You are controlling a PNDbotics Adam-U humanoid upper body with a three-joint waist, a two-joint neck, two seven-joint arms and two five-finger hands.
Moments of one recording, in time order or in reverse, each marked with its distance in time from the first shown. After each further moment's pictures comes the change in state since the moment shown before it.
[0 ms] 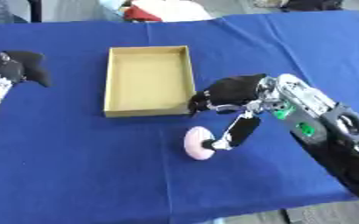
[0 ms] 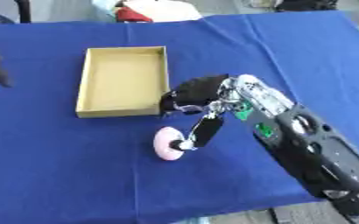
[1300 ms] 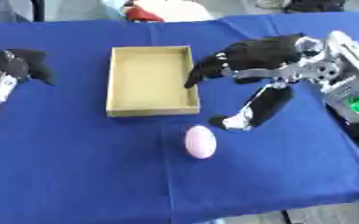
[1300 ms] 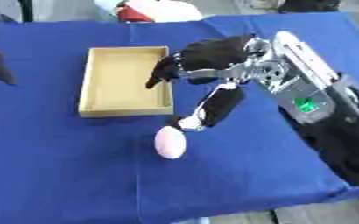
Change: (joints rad) left arm 0.001 0.001 0.000 0.000 0.001 -0.001 0.011; right arm -0.075 -0.107 -0.055 -0.209 -0.307 0.141 0.099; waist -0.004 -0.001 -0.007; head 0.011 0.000
